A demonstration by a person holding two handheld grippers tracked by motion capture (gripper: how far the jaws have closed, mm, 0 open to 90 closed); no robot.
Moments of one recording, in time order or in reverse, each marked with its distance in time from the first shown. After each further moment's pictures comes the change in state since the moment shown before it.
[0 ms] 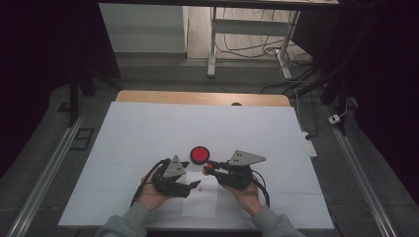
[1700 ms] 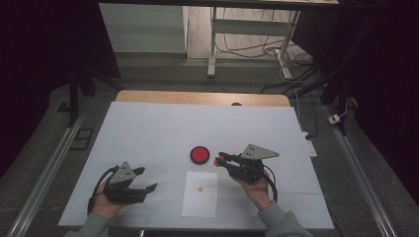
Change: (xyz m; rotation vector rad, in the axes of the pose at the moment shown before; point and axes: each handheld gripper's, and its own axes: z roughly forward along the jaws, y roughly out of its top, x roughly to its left) left arm 0.039 -0.078 -0.074 0.017 0.101 -0.162; right arm -0.022 0.006 -0.023 -0.030 -0.095 0.003
